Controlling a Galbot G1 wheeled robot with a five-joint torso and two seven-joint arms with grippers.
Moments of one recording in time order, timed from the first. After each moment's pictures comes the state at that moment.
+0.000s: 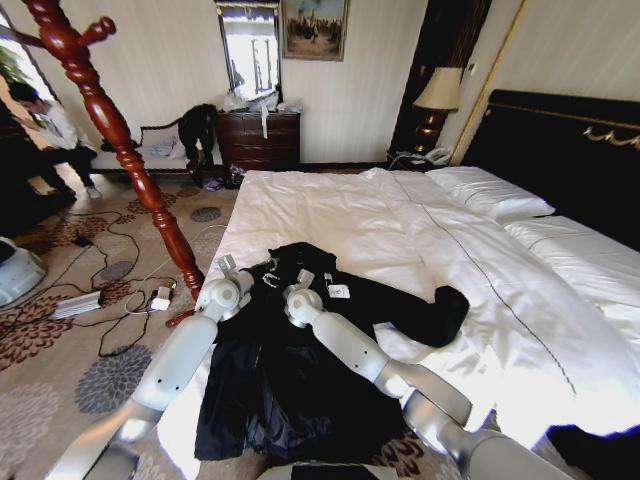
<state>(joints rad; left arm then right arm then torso) 0.65 -1.09 -0.11 -1.57 -1.28 0.42 -0.20 -0.43 1.48 -0.36 1.21 1.34 -0.10 0.50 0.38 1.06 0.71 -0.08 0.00</state>
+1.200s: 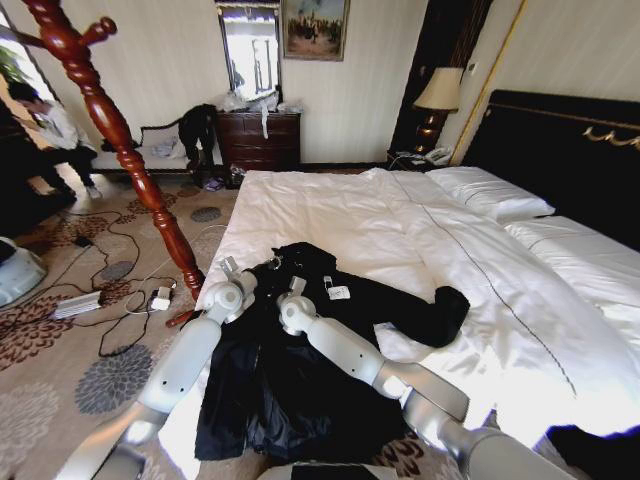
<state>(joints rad) 0.67 -1.12 -0.12 -1.57 -1.30 0.38 -0.13 -0.43 1.50 -0.47 1.21 1.35 -0.10 0.52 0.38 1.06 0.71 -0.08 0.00</state>
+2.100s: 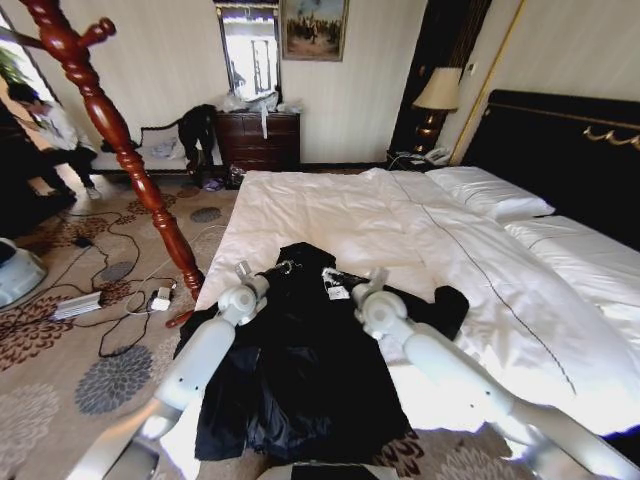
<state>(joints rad) 0.64 -1.24 -0.04 -1.46 -1.24 0.34 -0.15 -0.62 0.92 -0.13 1.84 1.41 -0.19 0.71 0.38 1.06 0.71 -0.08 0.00</state>
